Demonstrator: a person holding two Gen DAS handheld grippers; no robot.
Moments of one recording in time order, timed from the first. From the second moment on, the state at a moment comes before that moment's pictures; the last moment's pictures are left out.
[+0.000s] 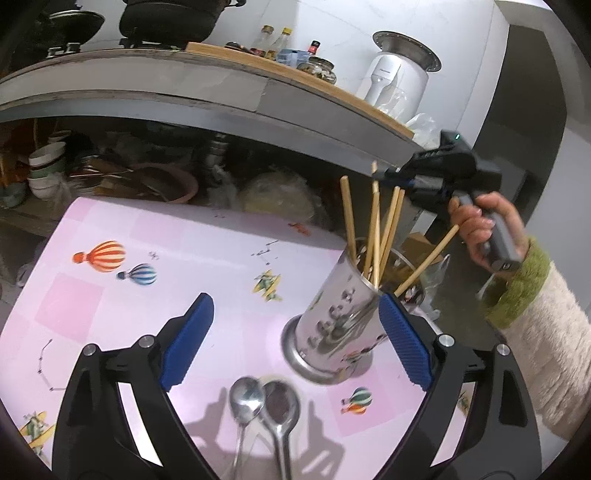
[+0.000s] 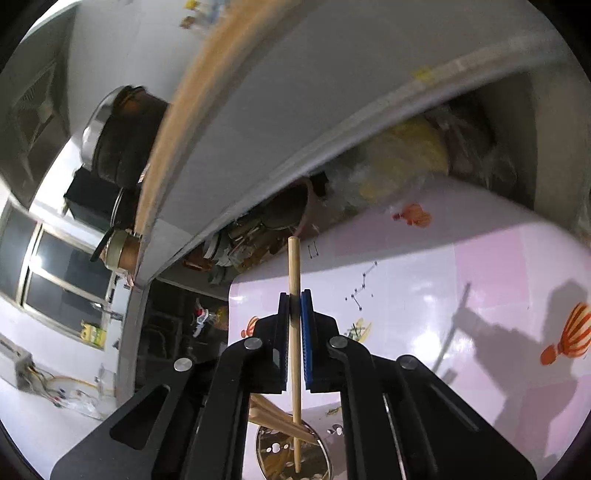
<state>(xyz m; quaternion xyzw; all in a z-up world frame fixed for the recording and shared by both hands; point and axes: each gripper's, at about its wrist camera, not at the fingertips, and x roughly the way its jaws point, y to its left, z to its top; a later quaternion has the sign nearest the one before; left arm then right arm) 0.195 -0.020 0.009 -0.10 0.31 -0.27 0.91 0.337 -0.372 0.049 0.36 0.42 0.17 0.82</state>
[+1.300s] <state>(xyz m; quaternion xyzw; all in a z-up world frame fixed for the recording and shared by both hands) 0.146 0.057 -0.021 -0.10 0.31 -0.21 0.92 0.243 -0.227 0.069 0.02 0.34 0.11 0.93</state>
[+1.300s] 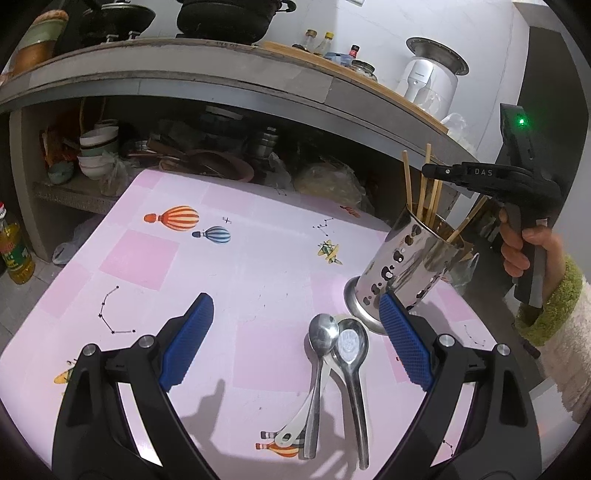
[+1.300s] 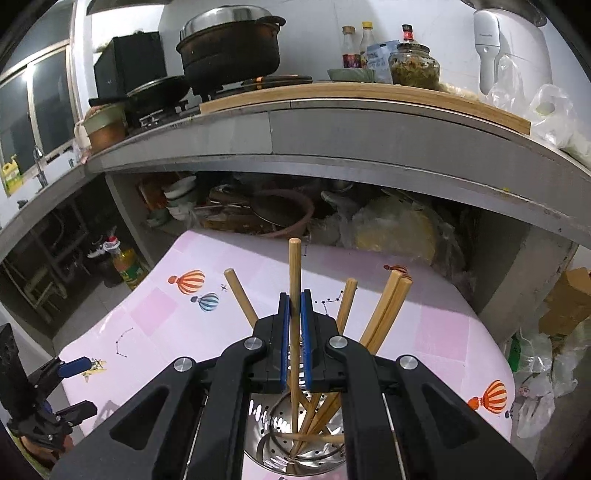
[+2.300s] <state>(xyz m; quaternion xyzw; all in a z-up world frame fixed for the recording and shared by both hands) 0.122 0.101 -0.042 -0.09 0.33 -0.24 0.91 0.107 -0.242 0.137 0.06 0.26 0.02 0.96</state>
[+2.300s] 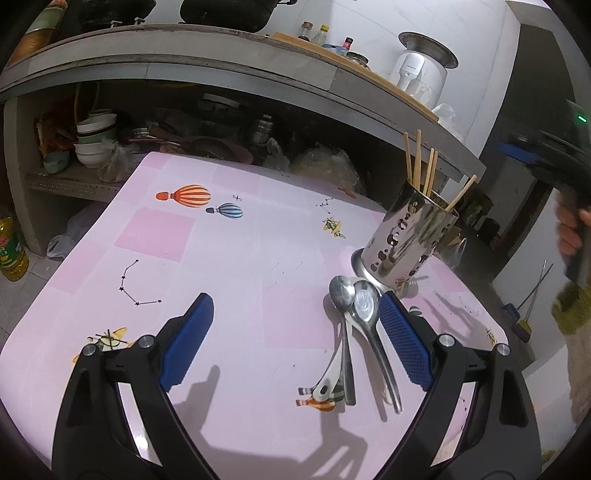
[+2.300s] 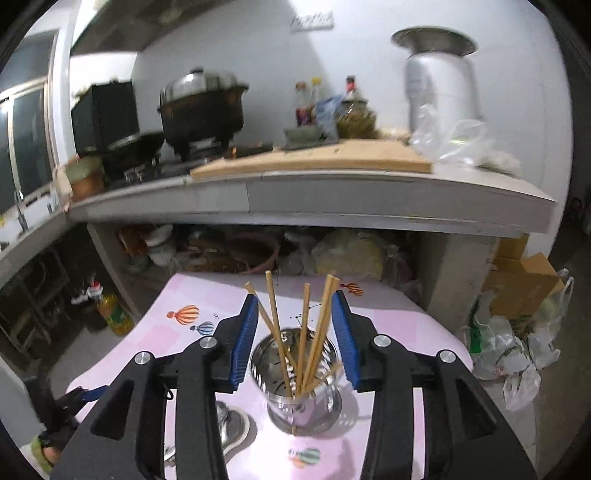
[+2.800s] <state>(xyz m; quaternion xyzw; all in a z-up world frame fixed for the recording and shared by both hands) 0.132 0.061 -0.064 -0.04 0.37 -0.28 0.88 0.099 -0.203 -0.058 0.26 0.45 0.15 0.84</state>
